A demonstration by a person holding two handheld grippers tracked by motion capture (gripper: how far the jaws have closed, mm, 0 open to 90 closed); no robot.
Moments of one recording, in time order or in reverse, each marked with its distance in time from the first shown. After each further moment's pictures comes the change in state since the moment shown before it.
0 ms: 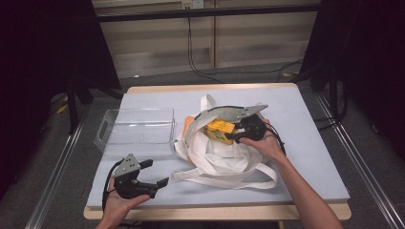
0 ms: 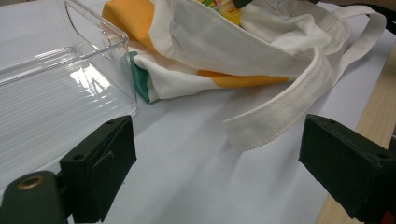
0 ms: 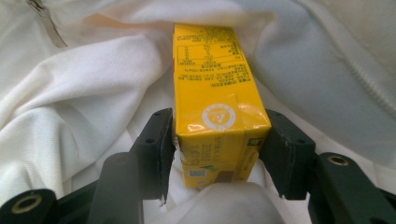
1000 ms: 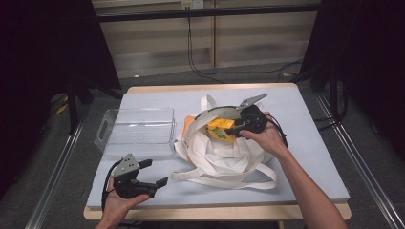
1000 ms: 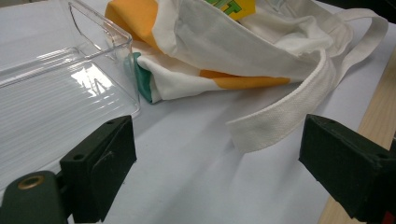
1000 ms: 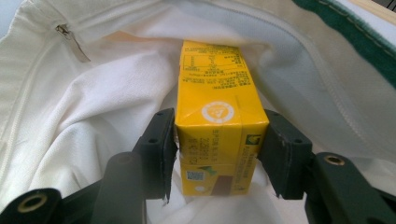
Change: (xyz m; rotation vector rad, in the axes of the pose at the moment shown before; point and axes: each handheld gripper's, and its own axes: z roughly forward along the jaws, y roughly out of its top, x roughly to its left) left arm 0.001 0.000 0.000 -0.004 0.003 -0.005; right arm 0.001 0.031 -0.019 0.086 0.036 0.041
